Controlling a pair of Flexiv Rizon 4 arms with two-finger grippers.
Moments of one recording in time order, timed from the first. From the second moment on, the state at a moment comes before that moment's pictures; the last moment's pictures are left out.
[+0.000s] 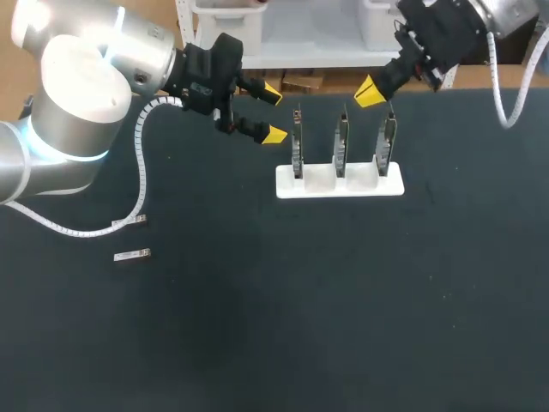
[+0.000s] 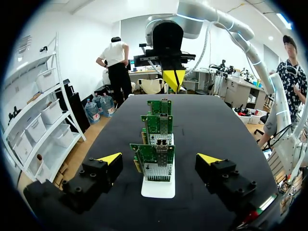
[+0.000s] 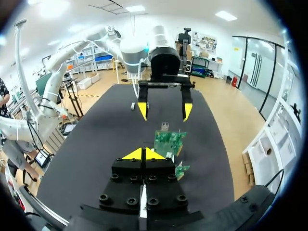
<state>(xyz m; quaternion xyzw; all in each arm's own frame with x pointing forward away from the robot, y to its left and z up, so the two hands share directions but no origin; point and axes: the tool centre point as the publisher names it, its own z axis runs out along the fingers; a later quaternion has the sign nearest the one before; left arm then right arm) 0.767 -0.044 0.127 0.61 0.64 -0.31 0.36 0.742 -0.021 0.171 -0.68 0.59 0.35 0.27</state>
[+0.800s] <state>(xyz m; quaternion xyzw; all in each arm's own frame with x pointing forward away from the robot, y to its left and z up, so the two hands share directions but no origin) 0.767 -0.044 0.127 0.61 0.64 -0.31 0.36 0.754 -0.034 0.157 -0.65 0.61 0.32 0.32</state>
